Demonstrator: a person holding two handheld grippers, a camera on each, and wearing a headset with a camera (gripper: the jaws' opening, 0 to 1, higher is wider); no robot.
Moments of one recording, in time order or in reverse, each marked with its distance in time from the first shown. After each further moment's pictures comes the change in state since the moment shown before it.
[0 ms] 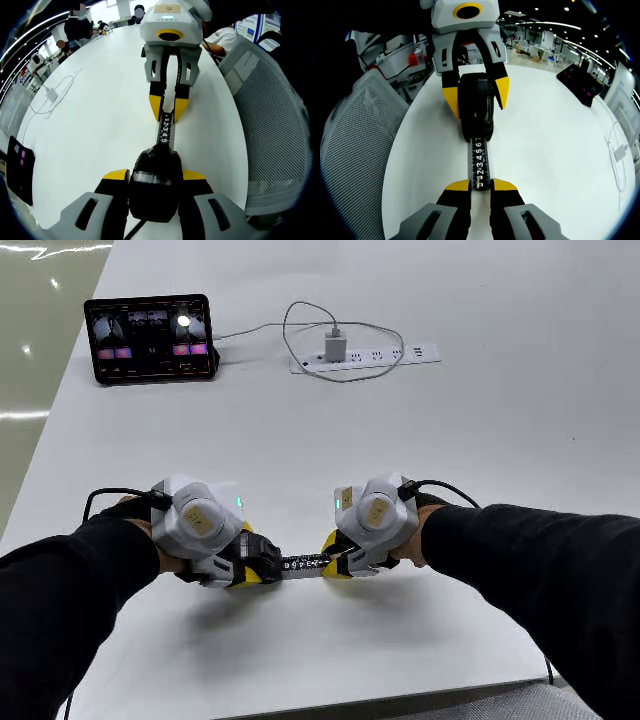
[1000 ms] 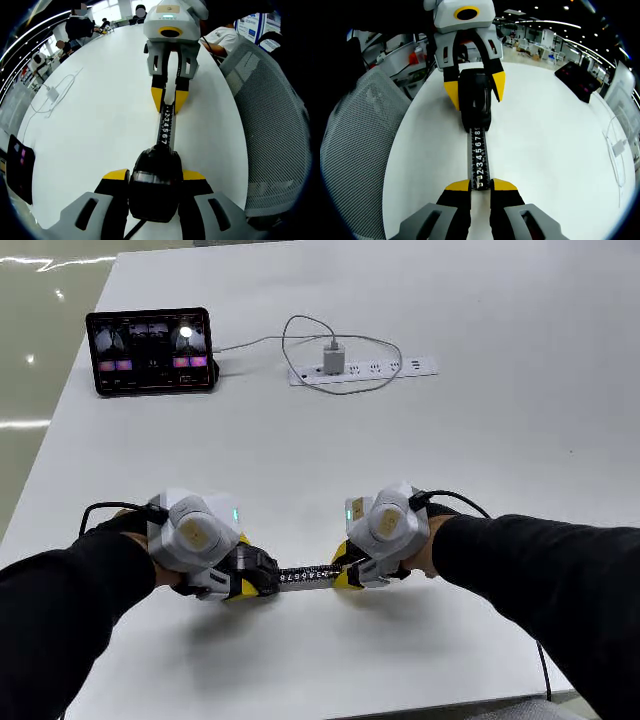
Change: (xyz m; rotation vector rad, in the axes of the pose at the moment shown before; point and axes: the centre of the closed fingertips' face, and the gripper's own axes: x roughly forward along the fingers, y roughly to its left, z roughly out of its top) left arm 0.001 0.000 0.000 -0.008 0.002 0.005; right arm -0.011 -0.003 -0.016 0.005 0.014 0.003
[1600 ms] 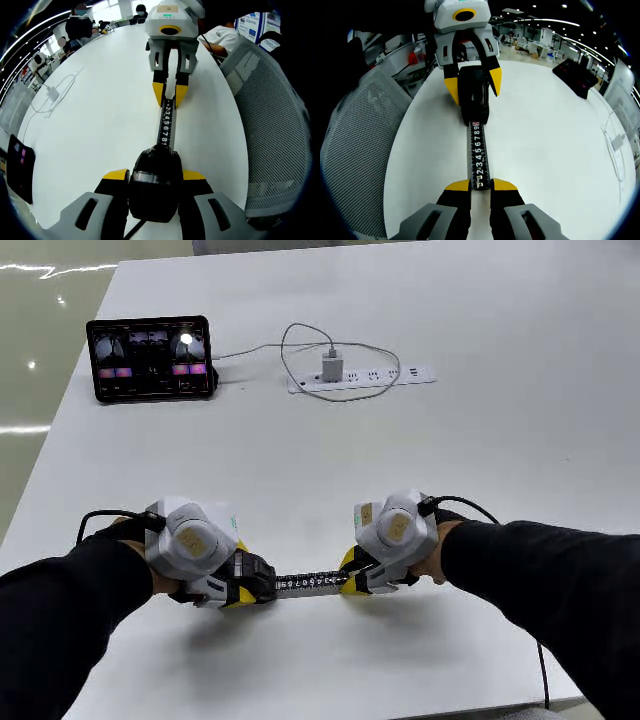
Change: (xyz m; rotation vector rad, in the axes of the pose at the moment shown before) left arm 0.000 0.000 0.000 -0.001 0.001 0.004; right arm -0.009 0.001 -0.011 0.013 0.009 0.001
